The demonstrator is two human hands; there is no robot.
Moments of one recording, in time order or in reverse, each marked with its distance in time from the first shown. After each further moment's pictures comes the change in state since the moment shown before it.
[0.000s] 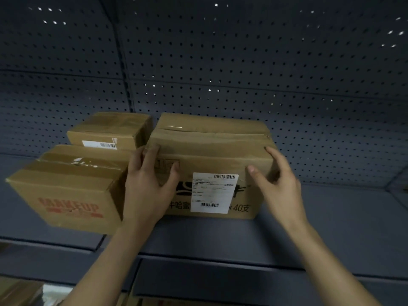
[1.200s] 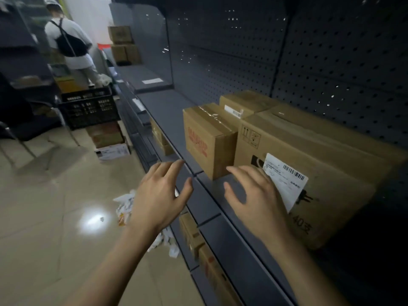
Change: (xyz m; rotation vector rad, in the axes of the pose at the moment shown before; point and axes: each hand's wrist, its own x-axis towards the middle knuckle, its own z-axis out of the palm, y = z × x) left_hand -0.161 0.050 -0.053 0.802 0.220 -0.467; right_hand -0.035 -0.016 0.080 0.085 -0.698 -0.933
